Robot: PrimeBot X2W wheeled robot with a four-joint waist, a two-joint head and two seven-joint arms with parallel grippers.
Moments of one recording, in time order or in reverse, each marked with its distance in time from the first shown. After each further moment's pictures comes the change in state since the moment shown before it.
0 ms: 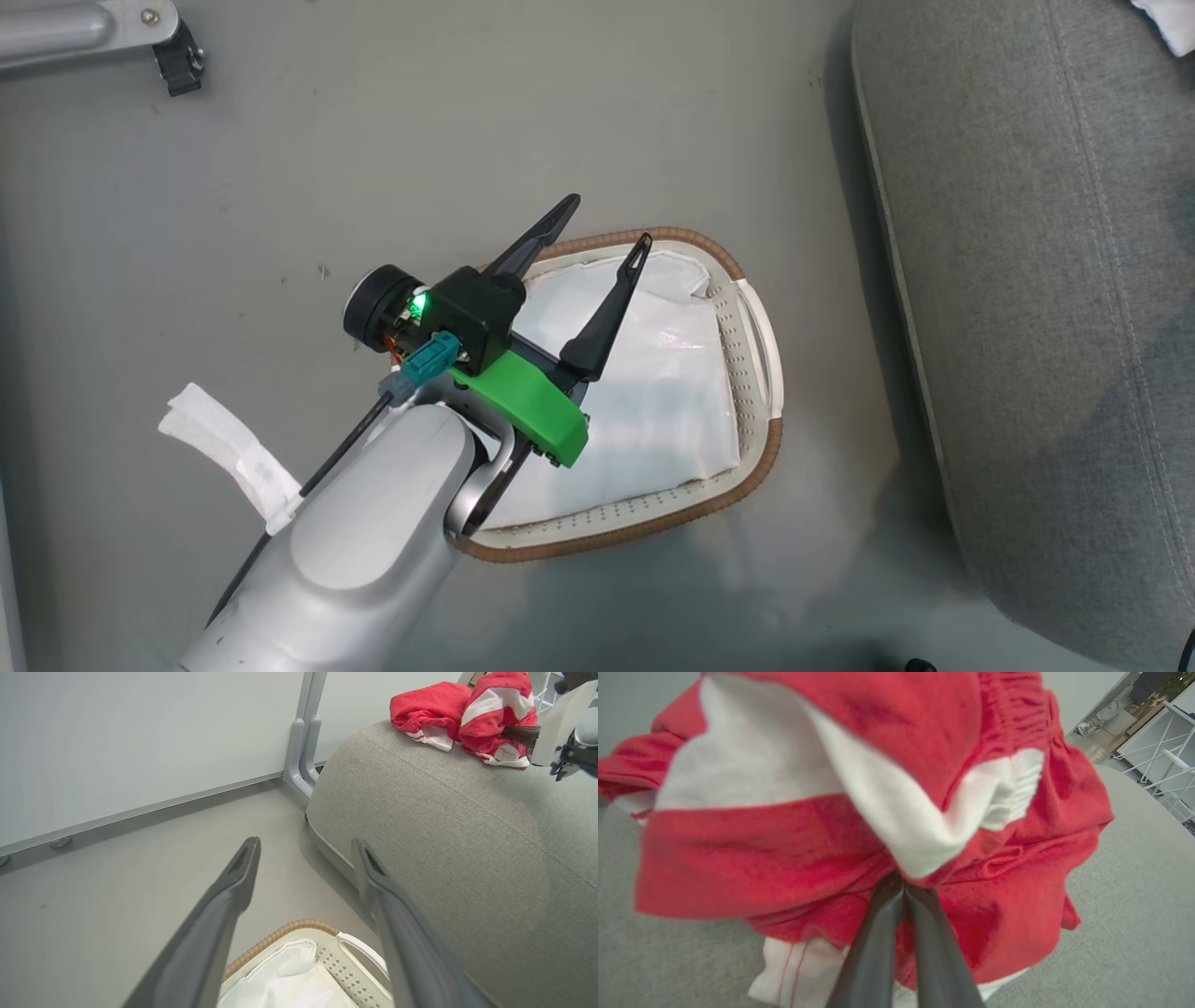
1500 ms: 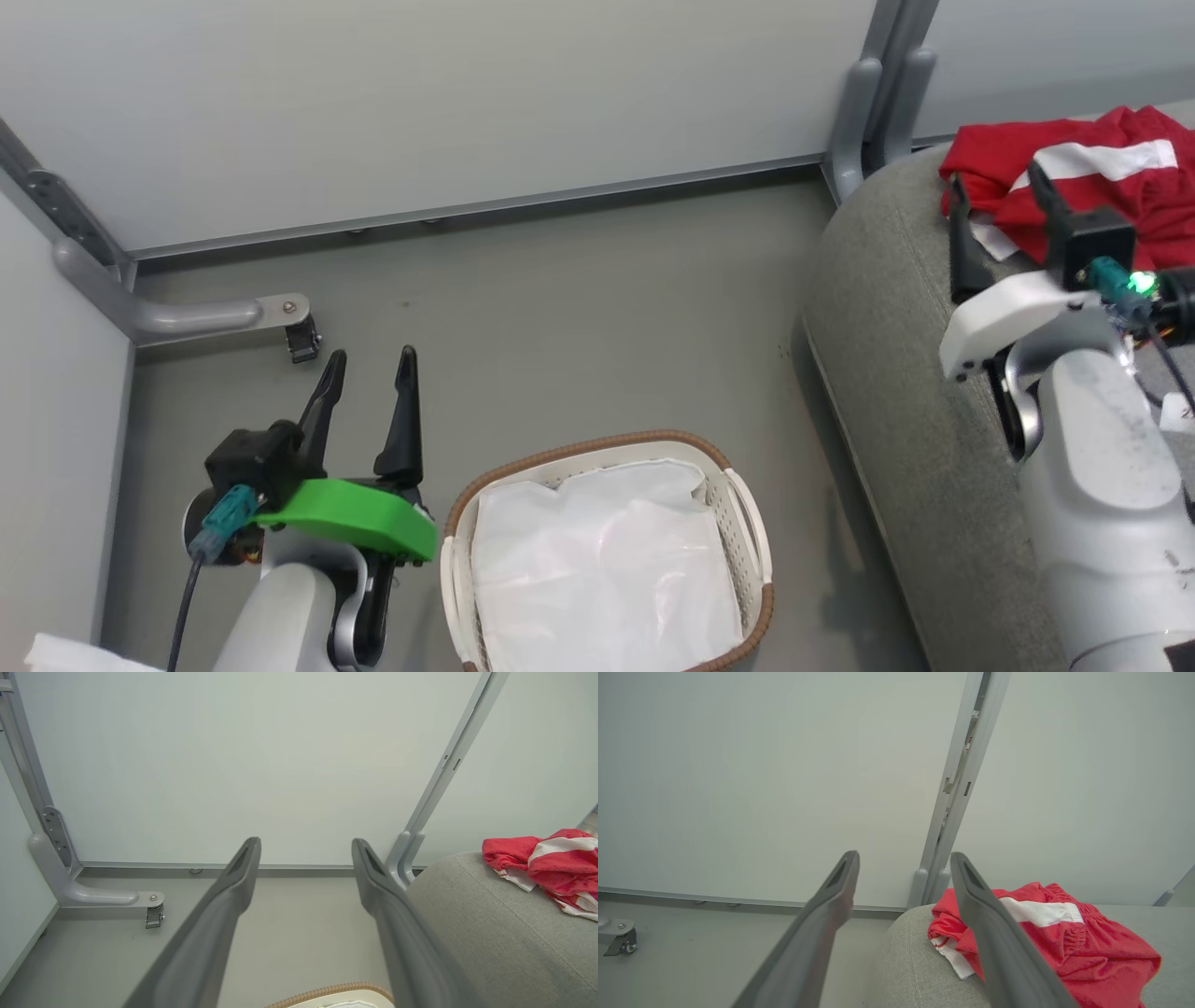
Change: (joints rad) left arm 0.403 -0.063 0.523 -0.018 0.069 0.014 -0.002; right arm 0.336 0.212 0.551 -0.313 0.342 0.000 -0.008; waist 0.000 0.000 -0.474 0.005
